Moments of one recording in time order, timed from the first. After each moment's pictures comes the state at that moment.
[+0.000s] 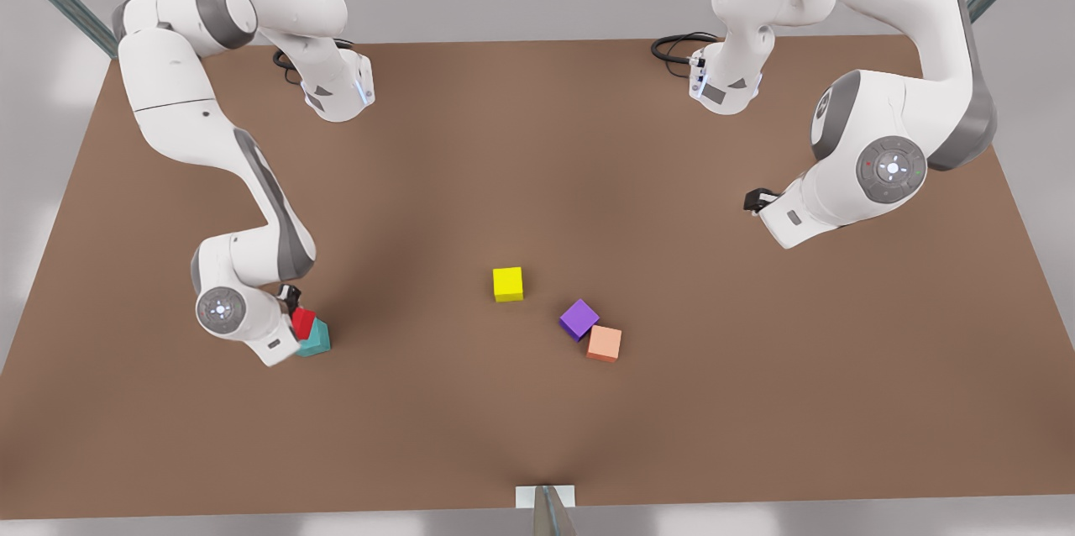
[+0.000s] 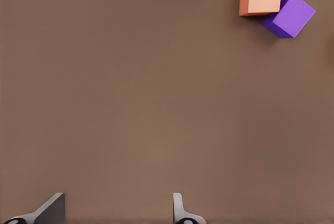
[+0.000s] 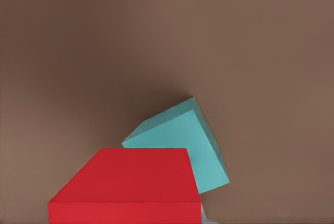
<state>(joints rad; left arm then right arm) -0.09 0.24 -0.17 -1.43 0.08 1.37 0.00 -0.25 0.63 0.35 -1.66 -0.35 2.05 -1.10</state>
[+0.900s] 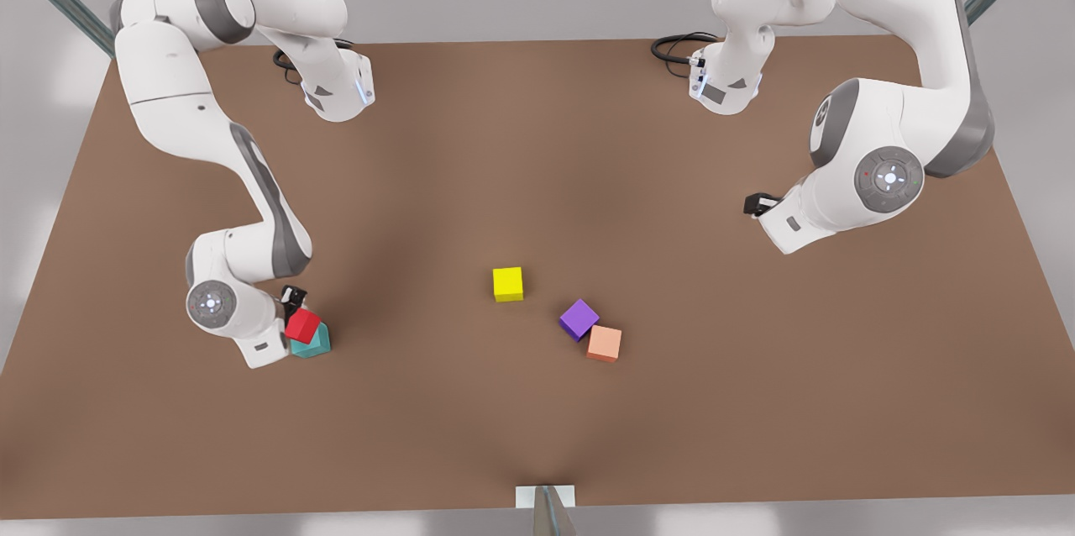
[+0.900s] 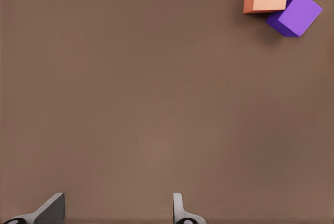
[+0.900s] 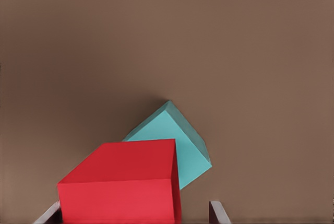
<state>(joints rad) -0.08 0.25 -0.17 -1.43 0.08 1.37 -0.01 -0.26 0.60 0.36 -1.67 -0.31 2.08 -0.92</state>
